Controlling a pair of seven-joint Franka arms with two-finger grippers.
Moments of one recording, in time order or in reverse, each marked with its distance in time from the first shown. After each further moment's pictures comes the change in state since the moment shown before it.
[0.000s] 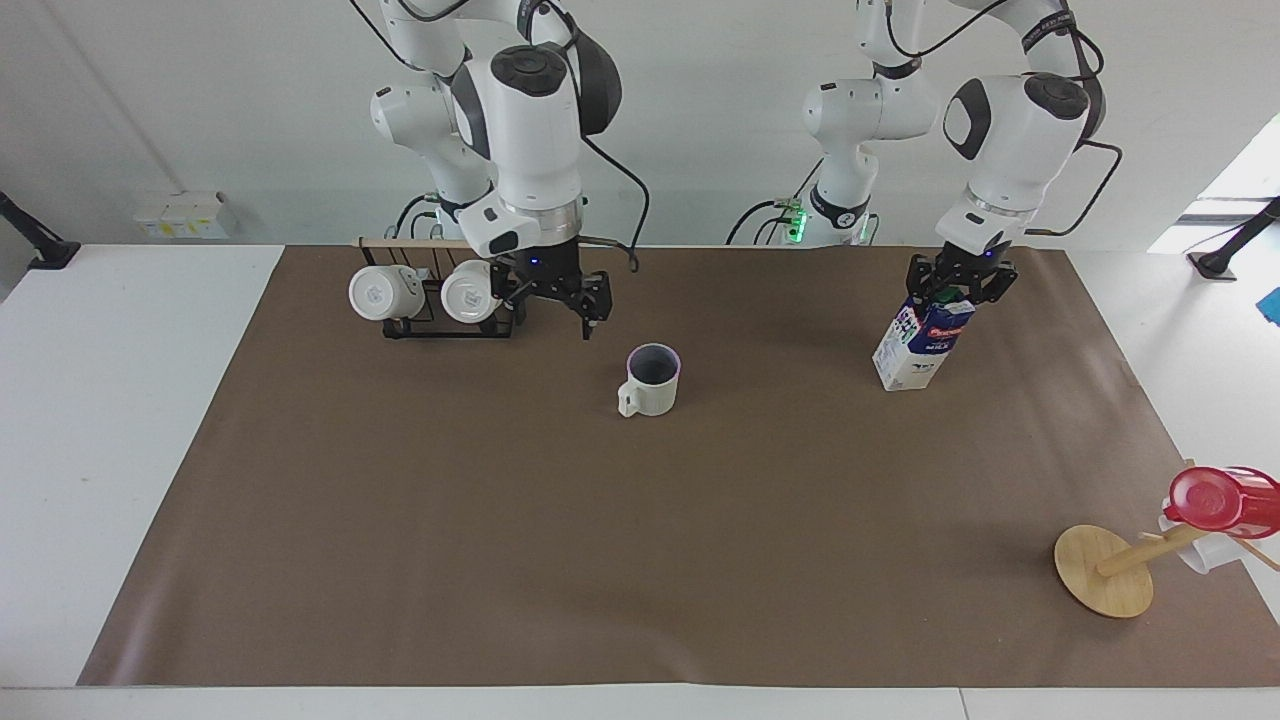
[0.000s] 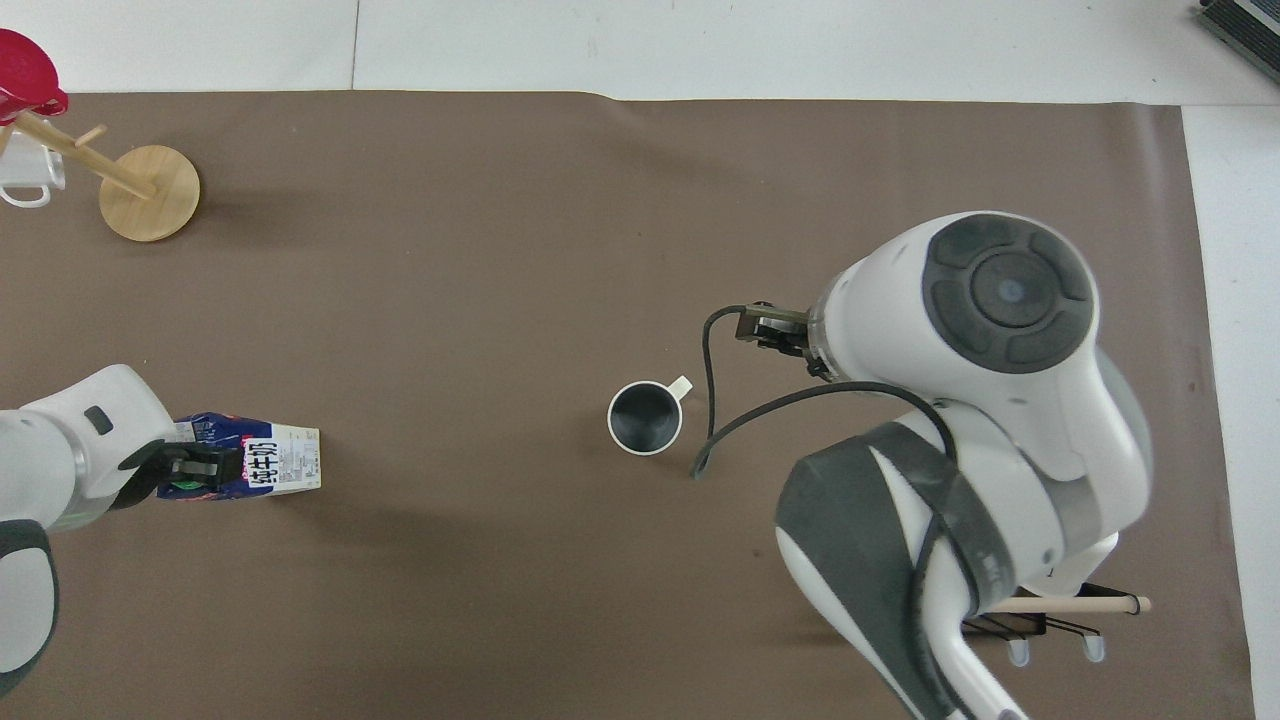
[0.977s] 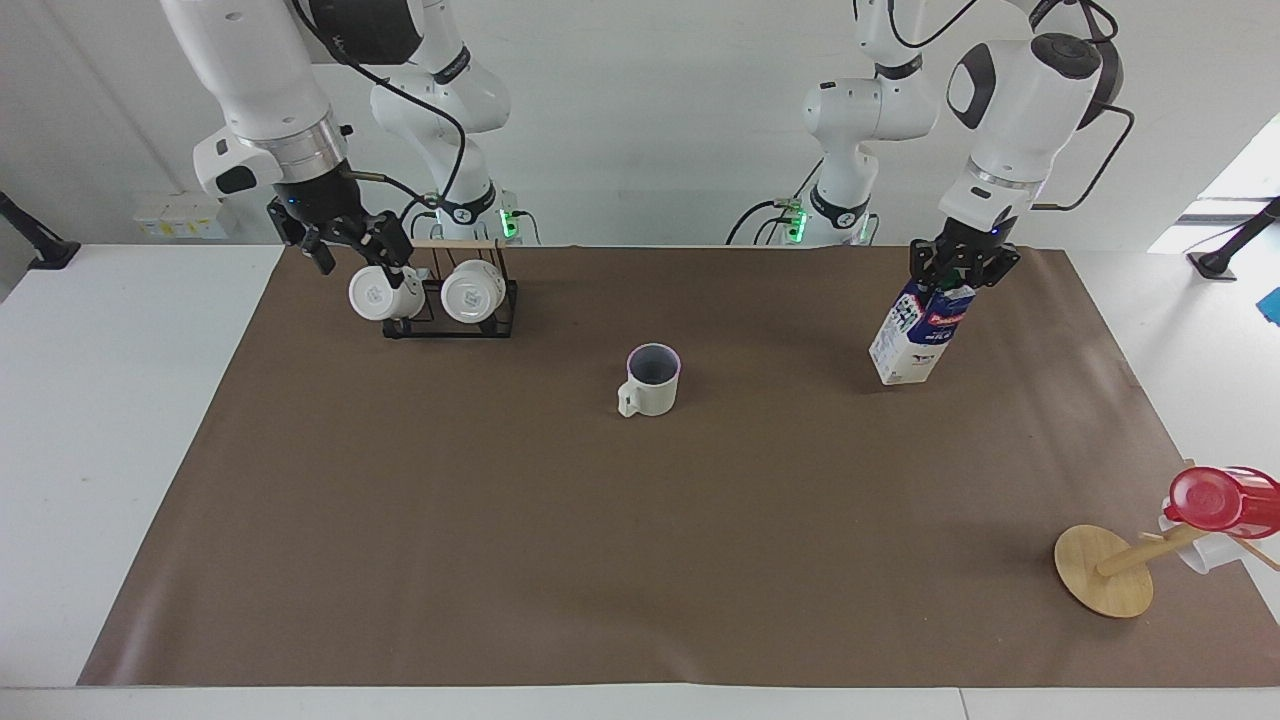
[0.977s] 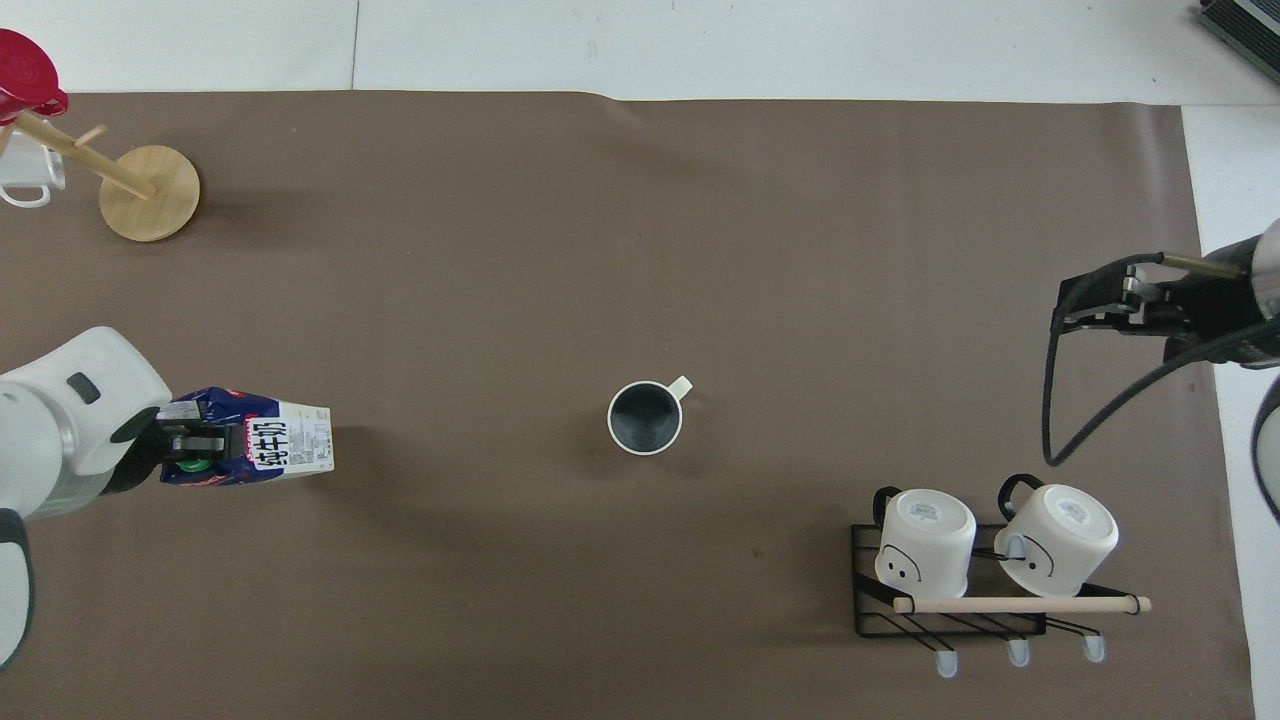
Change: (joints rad) left arm -0.094 0.007 -0.010 0.156 0.000 -0.140 -0.185; right arm -0.342 -0.092 -0.017 0.131 0.075 -0.279 -0.358
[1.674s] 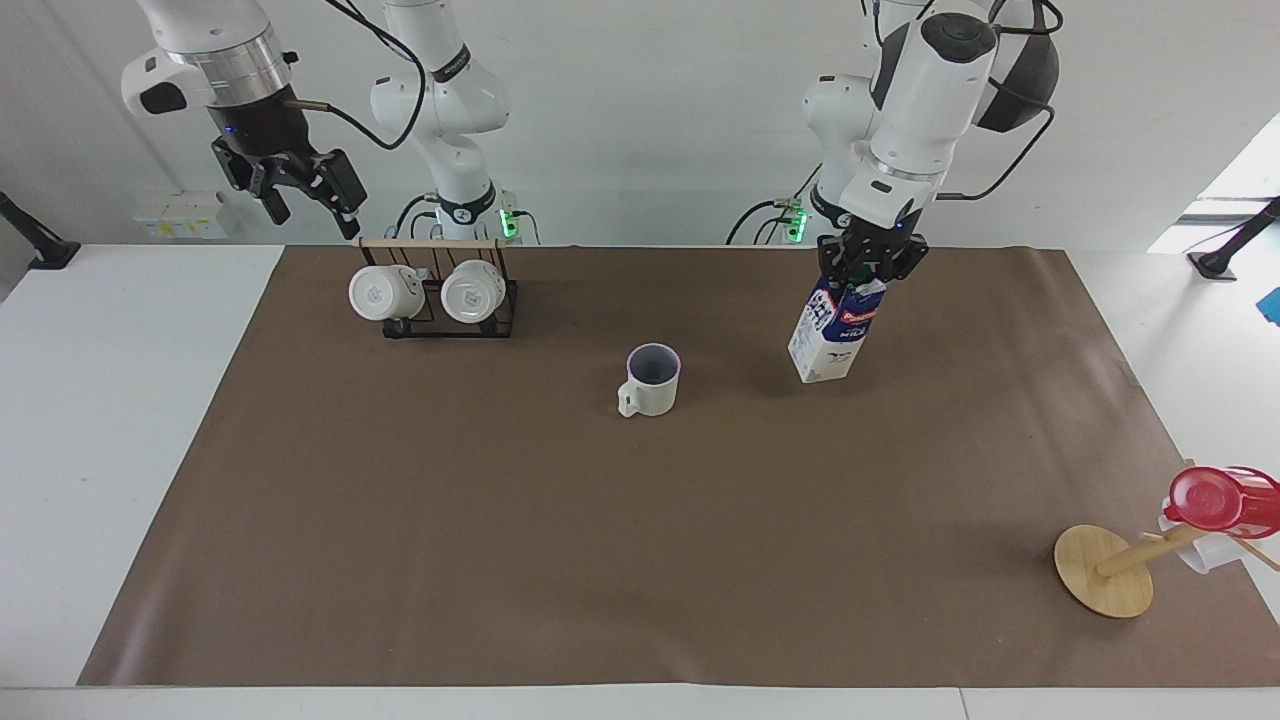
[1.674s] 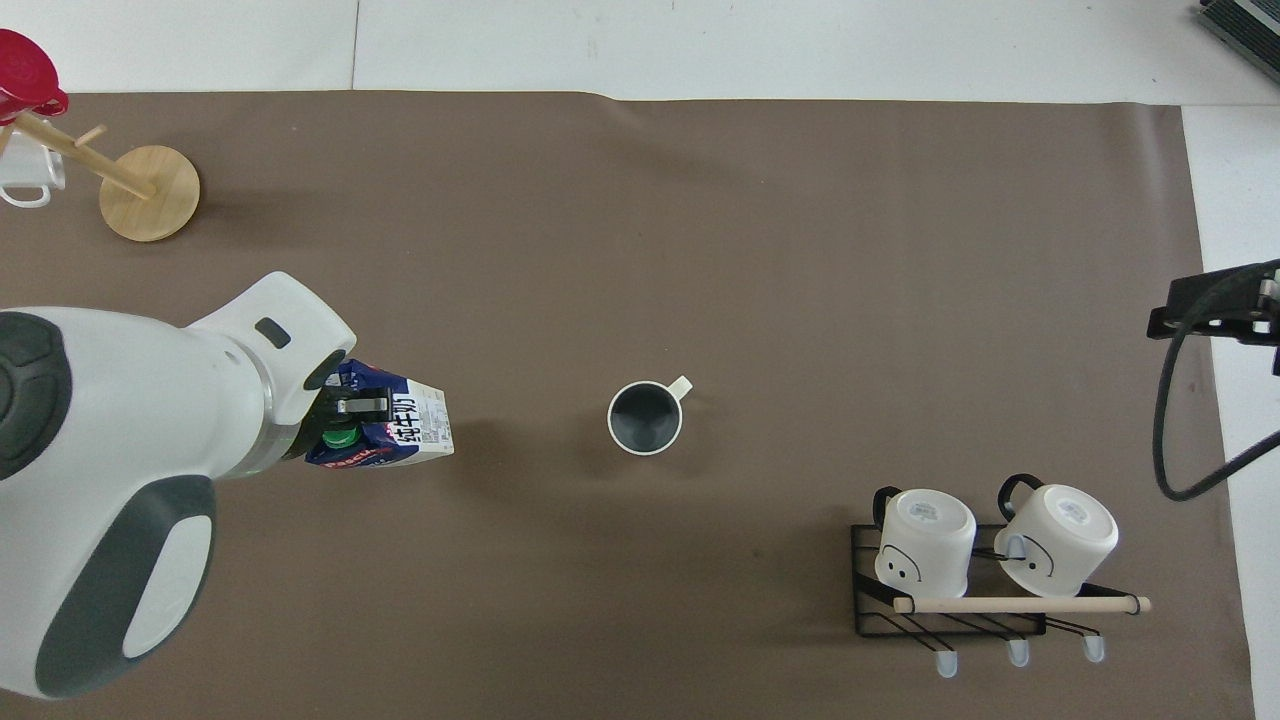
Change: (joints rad) left arm -0.210 0.152 -0.031 0.214 0.000 -0.089 -0.331; right arm -0.004 -0.039 -0.037 0.089 -0.002 -0.091 -0.043
